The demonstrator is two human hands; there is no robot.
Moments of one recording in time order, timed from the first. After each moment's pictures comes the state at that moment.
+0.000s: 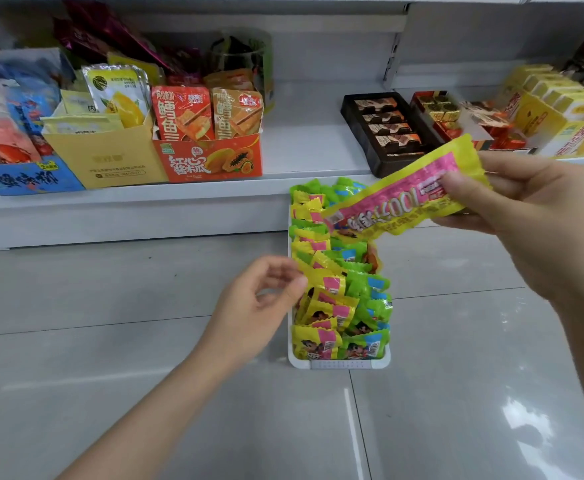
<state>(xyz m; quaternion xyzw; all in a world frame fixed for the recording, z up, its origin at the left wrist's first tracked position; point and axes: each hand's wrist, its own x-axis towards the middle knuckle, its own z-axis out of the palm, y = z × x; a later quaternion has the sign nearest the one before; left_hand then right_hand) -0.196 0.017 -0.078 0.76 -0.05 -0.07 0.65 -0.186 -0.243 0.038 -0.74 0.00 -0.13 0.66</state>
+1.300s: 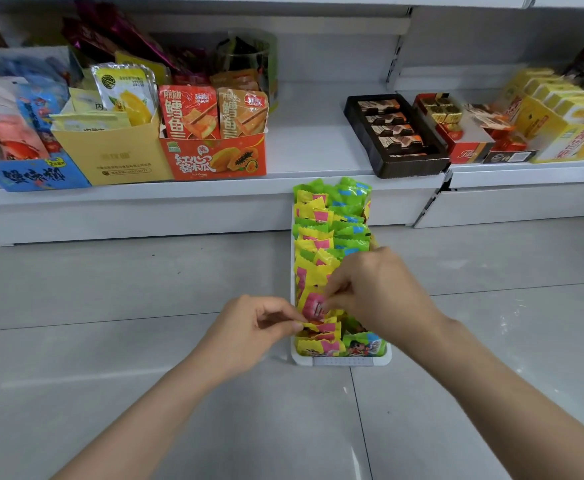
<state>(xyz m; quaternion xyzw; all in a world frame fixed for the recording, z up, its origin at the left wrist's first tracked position) -0.206 0.036 -0.095 0.80 -0.08 -0.20 0.56 -0.191 -0.165 -0.034 -0.97 -0.12 0.04 0.21</state>
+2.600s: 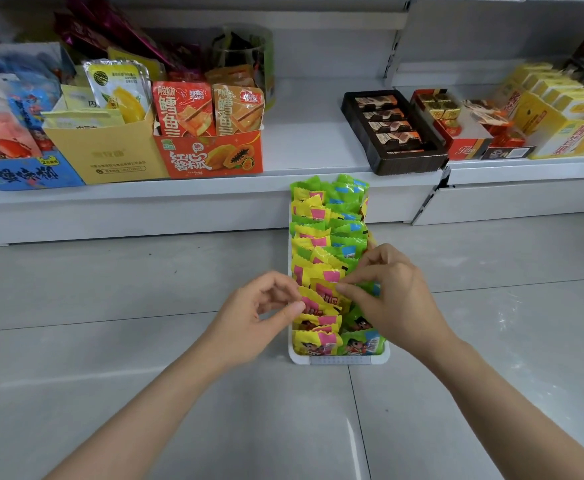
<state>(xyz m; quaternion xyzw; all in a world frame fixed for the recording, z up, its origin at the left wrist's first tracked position) -0.197 0.029 -0.100 0.75 -0.13 -0.12 0.64 -0.200 -0.191 -0.072 -0.95 -0.03 -0.03 0.32</state>
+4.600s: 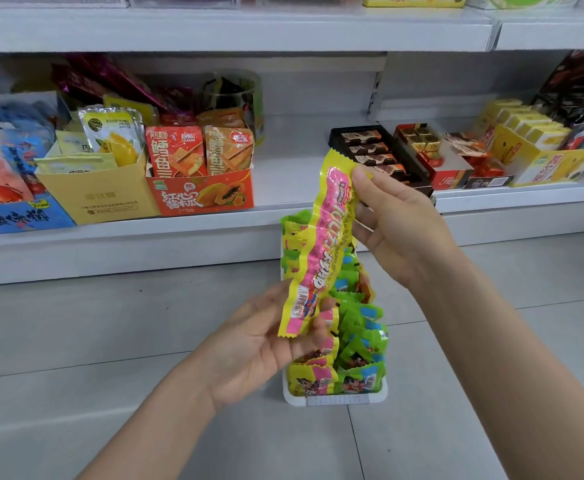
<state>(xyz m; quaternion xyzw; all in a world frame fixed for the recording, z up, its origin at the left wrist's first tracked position) -0.181 0.010 -0.054 0.36 0.03 -0.34 0.87 -0.124 -0.177 0.020 -0.59 0.10 0.00 0.80</state>
